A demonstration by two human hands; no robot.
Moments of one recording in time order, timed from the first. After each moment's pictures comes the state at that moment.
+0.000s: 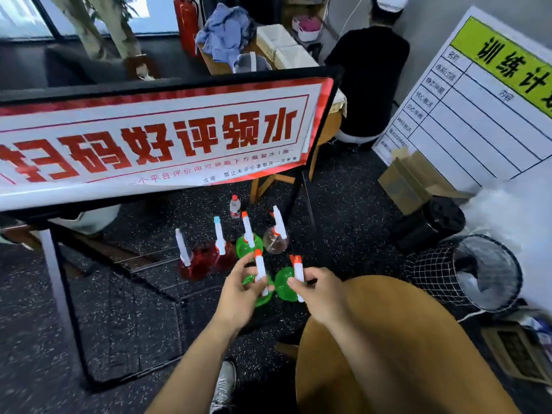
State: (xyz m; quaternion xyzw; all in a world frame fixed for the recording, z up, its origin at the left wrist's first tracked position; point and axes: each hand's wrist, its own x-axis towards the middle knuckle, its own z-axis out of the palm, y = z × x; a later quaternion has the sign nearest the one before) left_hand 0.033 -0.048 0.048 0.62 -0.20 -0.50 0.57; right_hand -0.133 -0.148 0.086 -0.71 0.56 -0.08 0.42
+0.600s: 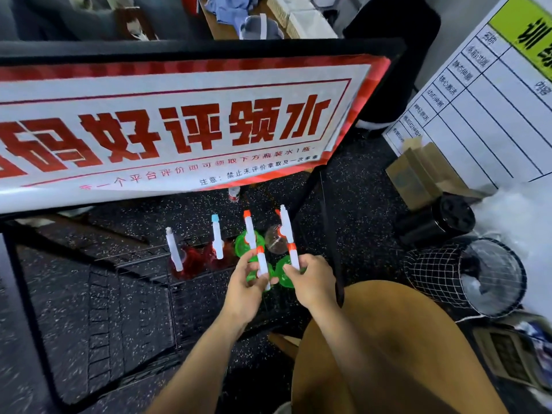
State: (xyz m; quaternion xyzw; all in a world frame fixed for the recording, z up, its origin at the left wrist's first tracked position) left_hand 0.041 -0.094 -0.015 0.63 -0.14 -0.51 0.57; right_hand -0.074 -0.196 0.040 -0.72 0.61 0.00 0.33
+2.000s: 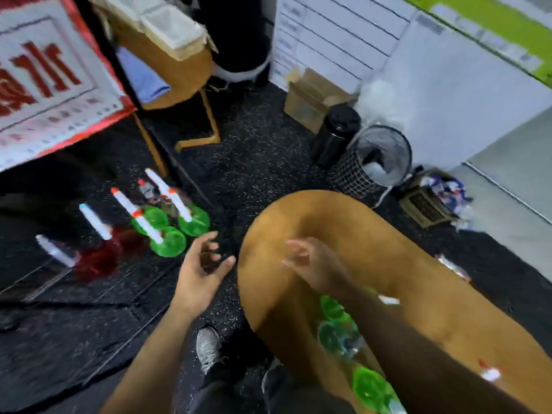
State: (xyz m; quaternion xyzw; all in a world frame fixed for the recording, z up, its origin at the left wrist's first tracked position) left_hand -0.082 -0.033 0.058 0.64 -0.42 -0.47 0.44; right_hand -0.345 -0.086 0.112 -0.67 0.61 -0.07 0.41
